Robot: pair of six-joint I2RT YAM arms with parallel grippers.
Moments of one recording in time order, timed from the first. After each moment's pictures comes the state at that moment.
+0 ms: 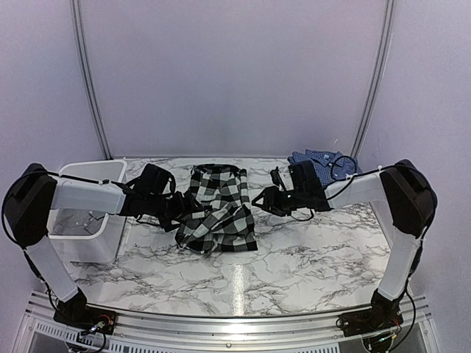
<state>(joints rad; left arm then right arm) -0.60 1.69 0.95 -0.05 0.23 -0.99 0.52 1.88 1.07 0.15 -0.45 0.68</state>
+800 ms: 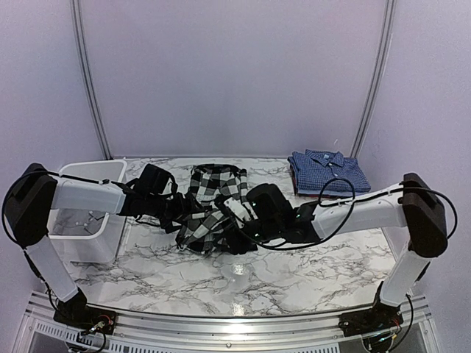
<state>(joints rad) -0.60 1.69 0.95 -0.06 0.30 -0.98 0.99 1.70 1.02 0.05 -0.24 0.26</state>
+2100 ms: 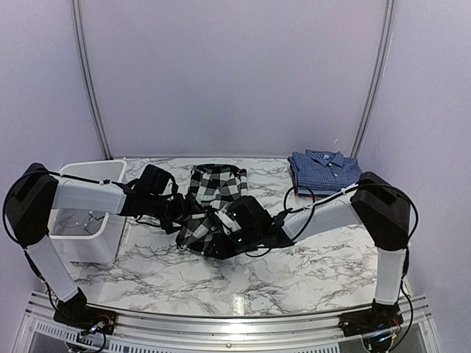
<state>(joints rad) -0.60 1.70 0.95 -0.06 0.31 -0.98 0.99 2.00 1.15 0.12 -0.35 0.53</state>
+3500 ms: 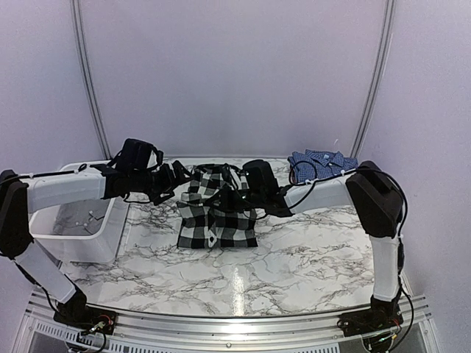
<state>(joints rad) -0.52 1.56 1.05 -0.13 0.22 -0.87 0.79 2.08 1.35 0.30 -0.46 0.69</state>
